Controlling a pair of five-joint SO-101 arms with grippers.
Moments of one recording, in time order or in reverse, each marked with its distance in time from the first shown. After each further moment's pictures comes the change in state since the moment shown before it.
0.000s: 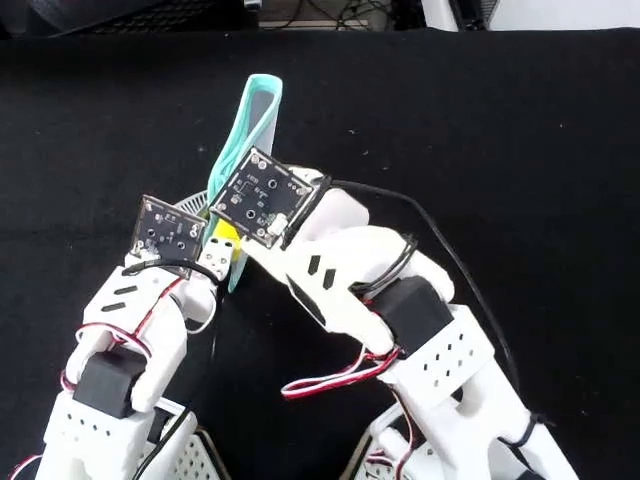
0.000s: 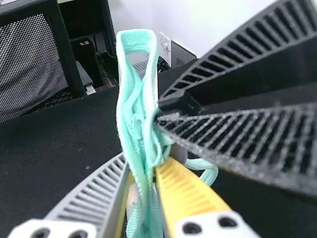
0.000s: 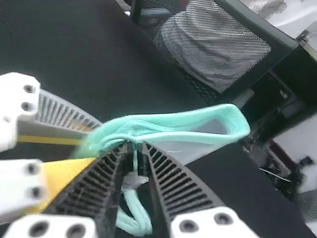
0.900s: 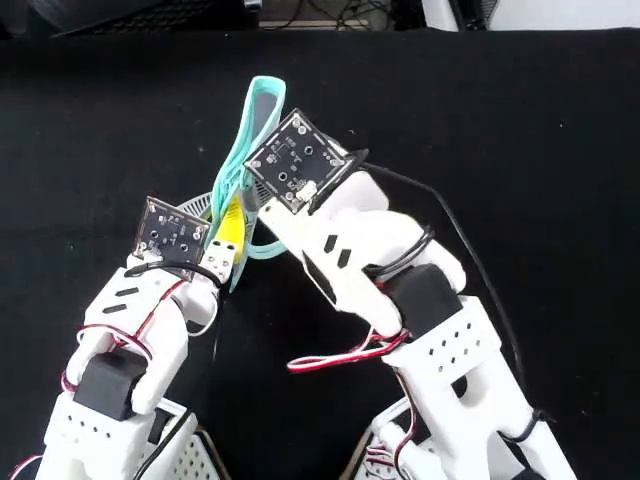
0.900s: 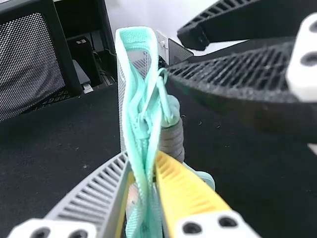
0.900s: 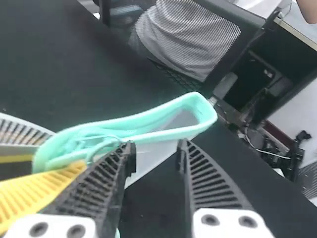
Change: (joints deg) left arm 0.4 0.0 0.0 0.3 -0.1; right arm 2.3 0.1 0.1 -1.9 -5.5
